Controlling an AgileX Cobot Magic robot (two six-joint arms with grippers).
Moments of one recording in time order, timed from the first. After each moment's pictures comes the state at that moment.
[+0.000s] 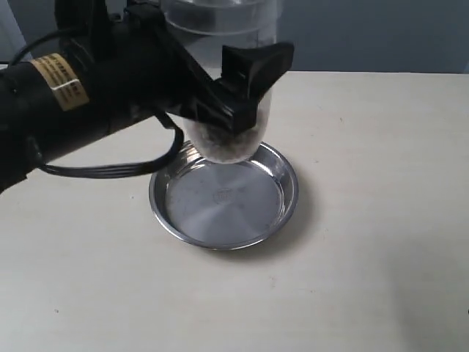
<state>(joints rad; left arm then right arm) -0.74 1.23 -0.74 -0.10 -0.41 0.03 0.18 0.00 0.00 0.07 0.32 -0.03</state>
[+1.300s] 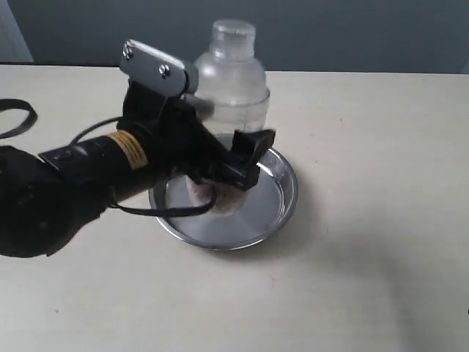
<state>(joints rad) -0.71 1.45 -0.66 -0.18 -0.50 0.03 0.18 0.00 0.00 0.07 0.32 -0.03</state>
